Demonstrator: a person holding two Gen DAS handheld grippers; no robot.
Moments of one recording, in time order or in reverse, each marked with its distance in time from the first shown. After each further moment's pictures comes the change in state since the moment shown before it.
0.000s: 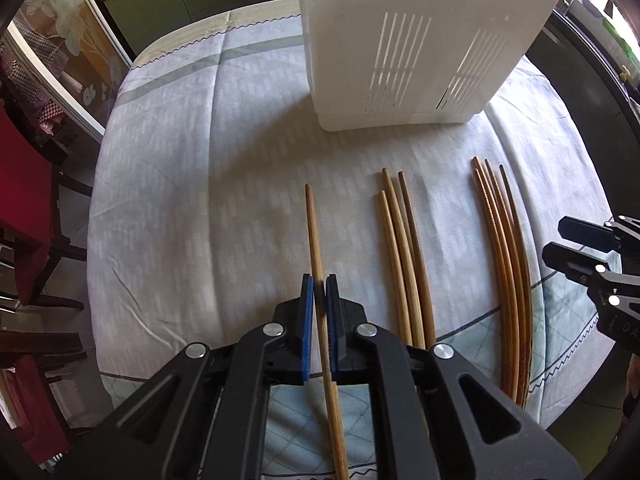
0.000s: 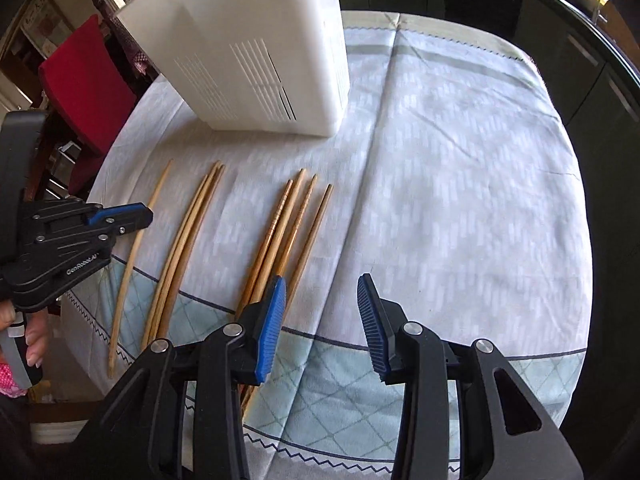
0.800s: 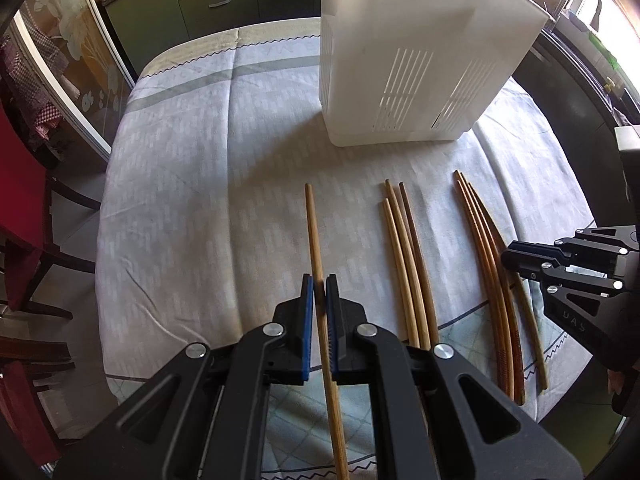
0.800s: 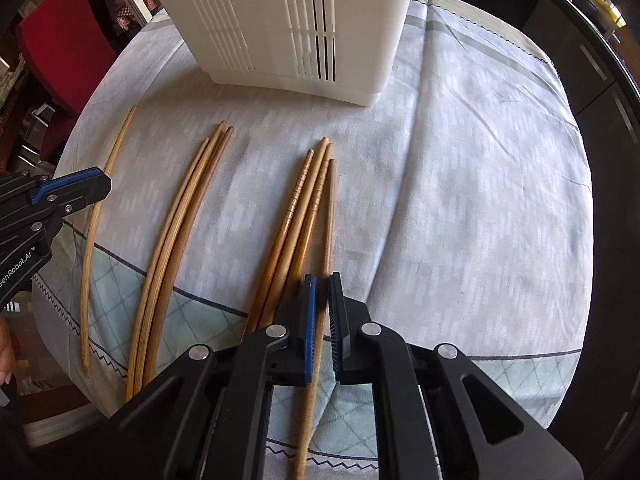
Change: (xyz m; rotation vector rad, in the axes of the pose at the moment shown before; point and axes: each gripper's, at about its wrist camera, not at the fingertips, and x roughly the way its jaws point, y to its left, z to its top) left arm -0.018 0.021 -0.009 -0.008 -0.073 -0.059; right arm 0.033 0.048 0.007 -0.028 0.089 -0.108
